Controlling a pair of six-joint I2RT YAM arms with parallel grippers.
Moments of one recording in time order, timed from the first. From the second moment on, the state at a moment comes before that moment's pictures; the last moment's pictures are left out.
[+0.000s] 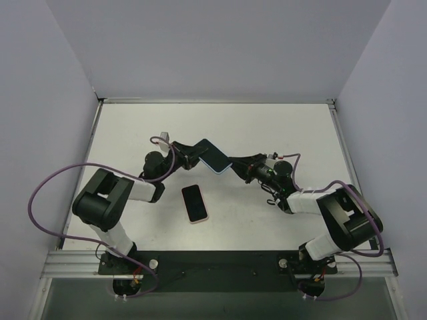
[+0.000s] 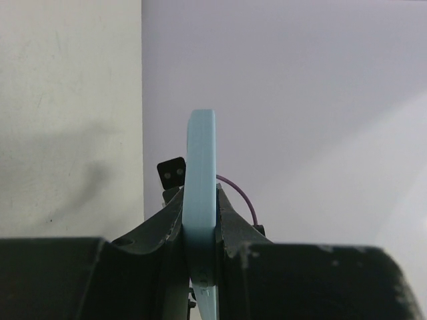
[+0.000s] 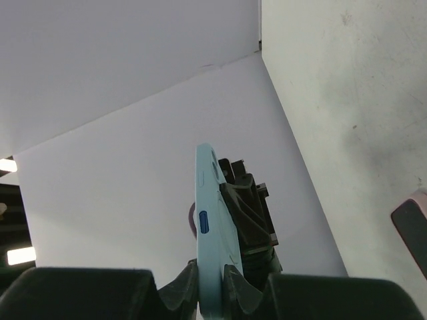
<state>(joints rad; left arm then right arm) -0.42 1.71 0.56 1.19 0.39 -1.65 0.44 1.50 0.37 1.05 -0.41 1.87</state>
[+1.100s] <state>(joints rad) -0.41 1.46 0.73 1.17 0.28 -1.44 0.51 1.45 0.61 1.12 -0.22 1.96</state>
